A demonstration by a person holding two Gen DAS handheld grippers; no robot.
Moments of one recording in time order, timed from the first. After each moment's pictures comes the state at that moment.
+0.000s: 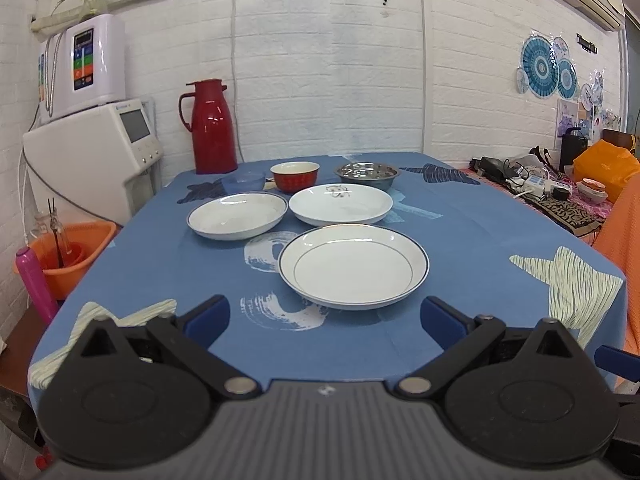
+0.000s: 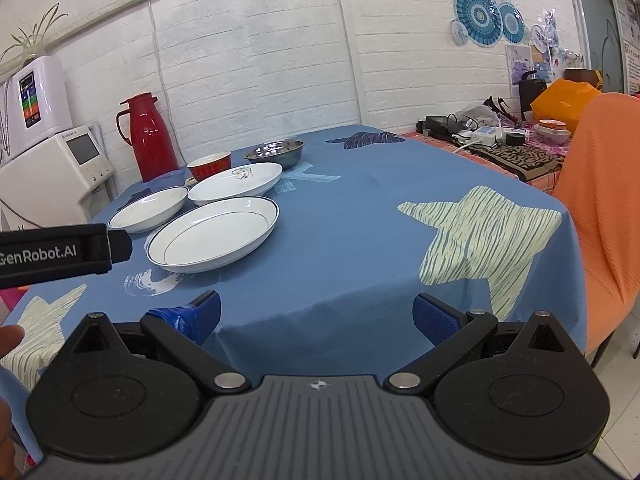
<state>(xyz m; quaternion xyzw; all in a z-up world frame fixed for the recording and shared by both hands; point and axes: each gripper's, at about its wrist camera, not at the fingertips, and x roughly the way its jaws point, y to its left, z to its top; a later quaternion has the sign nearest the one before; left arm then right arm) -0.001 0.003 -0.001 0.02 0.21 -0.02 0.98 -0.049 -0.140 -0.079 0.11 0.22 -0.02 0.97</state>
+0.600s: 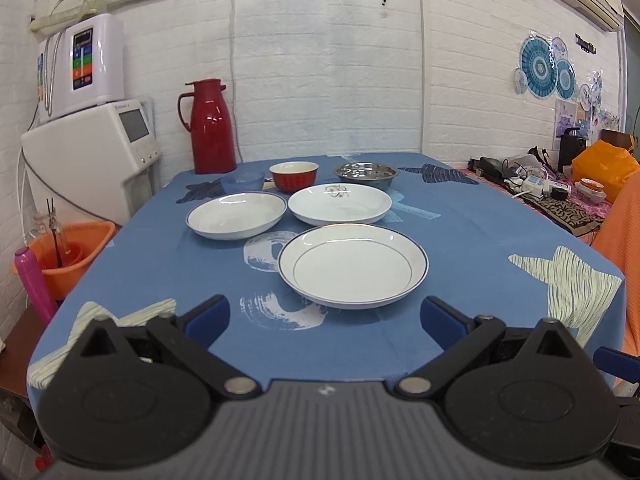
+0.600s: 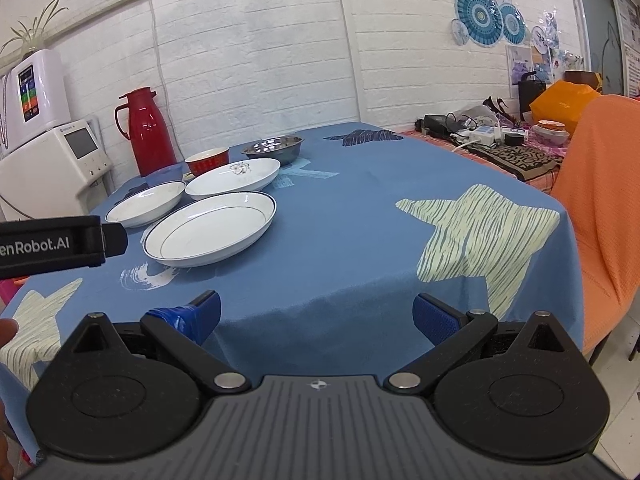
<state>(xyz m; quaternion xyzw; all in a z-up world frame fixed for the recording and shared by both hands) -0.001 0.002 -0.002 0.02 0.21 -0.02 0.98 -0.047 -0.137 -0.080 0.10 0.22 -0.02 0.97</state>
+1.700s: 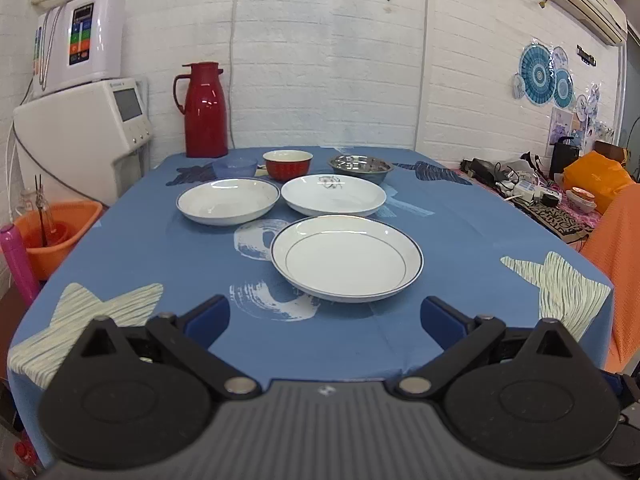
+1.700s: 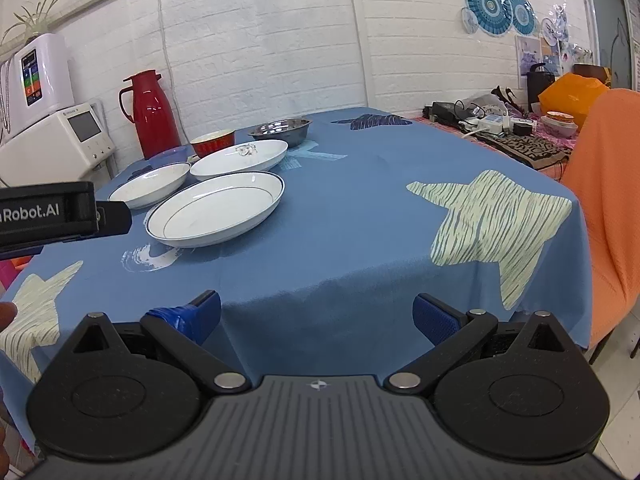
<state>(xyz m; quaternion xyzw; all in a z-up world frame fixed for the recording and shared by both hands) 0.006 0.015 -0.009 -0.01 0.23 -0.04 0.97 -0.040 -0.128 -0.089 0.09 0.25 -0.01 0.97</state>
